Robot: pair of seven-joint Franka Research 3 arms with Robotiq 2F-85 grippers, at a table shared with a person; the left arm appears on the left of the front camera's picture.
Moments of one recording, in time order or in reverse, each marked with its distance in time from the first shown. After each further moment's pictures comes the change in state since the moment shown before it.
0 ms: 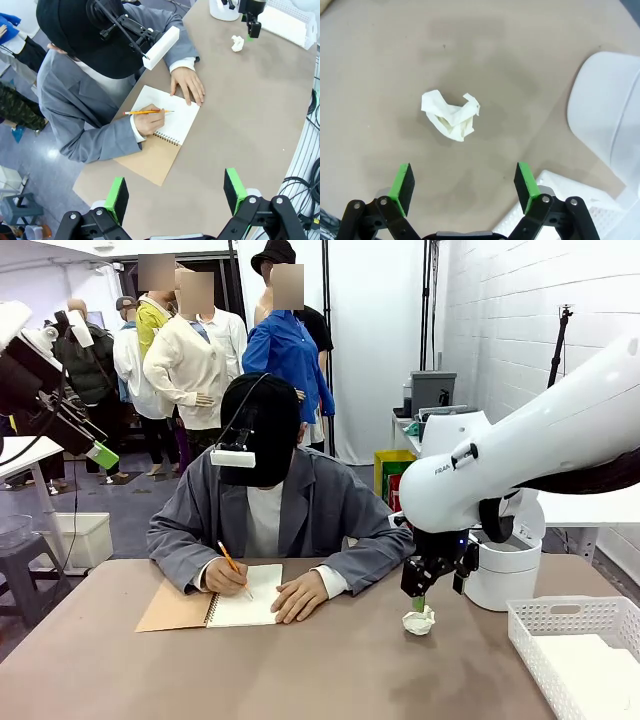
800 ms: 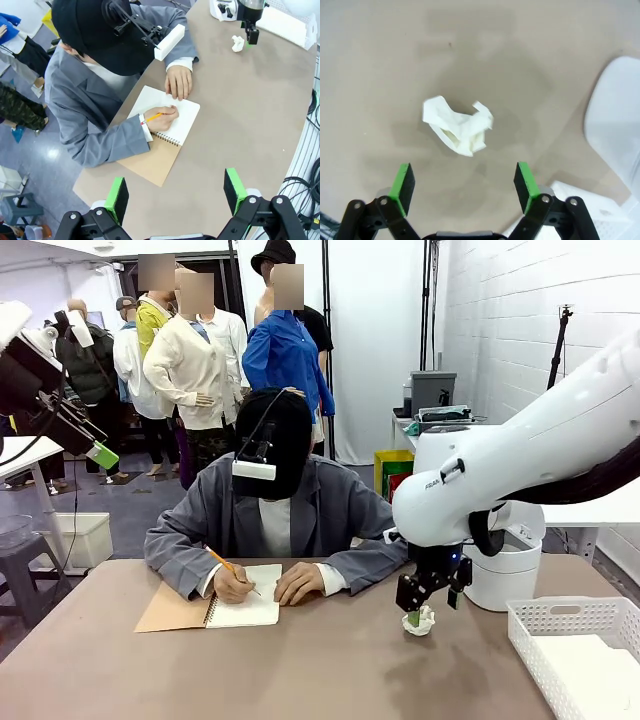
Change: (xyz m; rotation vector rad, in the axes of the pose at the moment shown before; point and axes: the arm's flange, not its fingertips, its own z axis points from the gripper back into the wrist) left arm 0.000 0.000 0.000 0.000 0.000 0.000; right arm 0.006 0.007 -0.029 0.019 0.049 0.016
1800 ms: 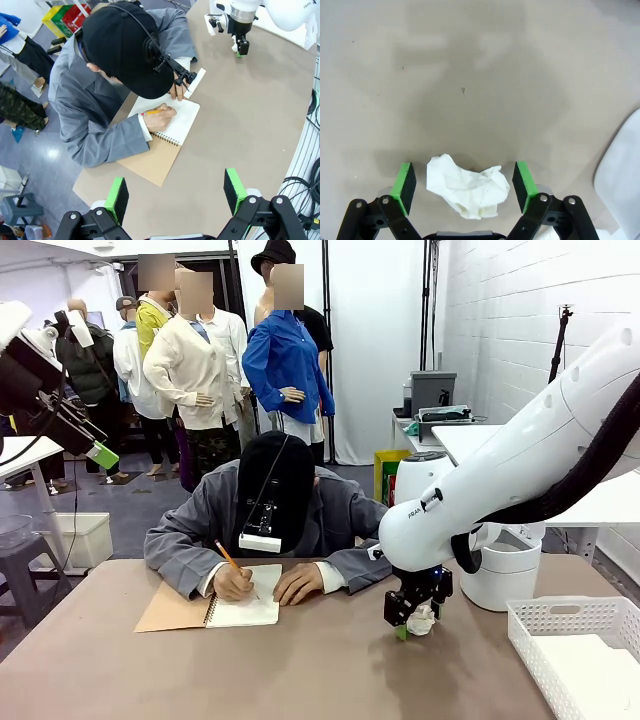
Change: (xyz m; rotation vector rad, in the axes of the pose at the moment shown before) left arm 0.000 0.000 0.000 0.000 0.000 0.000; right arm 0.030 0.009 -0.042 -0.023 -0.014 0.076
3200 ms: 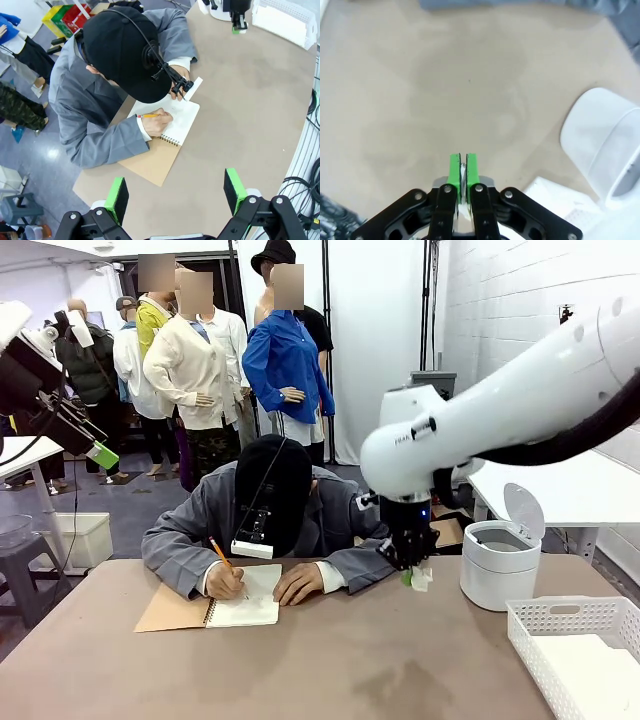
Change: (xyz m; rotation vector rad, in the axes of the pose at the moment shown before) left arm 0.000 0.000 0.000 0.000 0.000 0.000; right arm 0.023 0.012 0.115 -0.006 0.023 -0.029
